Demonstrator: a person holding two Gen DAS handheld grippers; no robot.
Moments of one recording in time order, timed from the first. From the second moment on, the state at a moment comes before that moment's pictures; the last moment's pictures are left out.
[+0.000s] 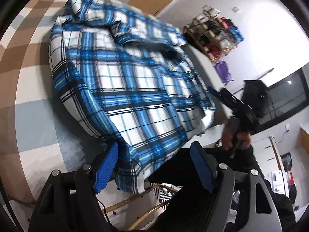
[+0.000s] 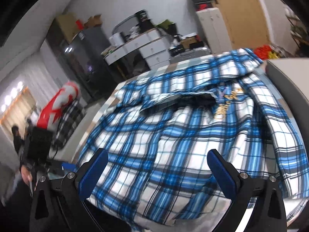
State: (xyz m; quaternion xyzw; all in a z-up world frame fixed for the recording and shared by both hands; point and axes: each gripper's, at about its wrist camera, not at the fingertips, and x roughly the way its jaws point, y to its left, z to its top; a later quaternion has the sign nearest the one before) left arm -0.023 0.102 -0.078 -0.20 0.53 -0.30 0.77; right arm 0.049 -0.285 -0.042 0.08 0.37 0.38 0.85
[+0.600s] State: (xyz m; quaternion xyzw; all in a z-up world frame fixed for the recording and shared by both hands) left arm -0.019 0.139 -0.088 -0.32 0.50 -0.32 0.74; right arm -0.101 -0.082 -0.091 -0.12 0.31 0.45 0.83
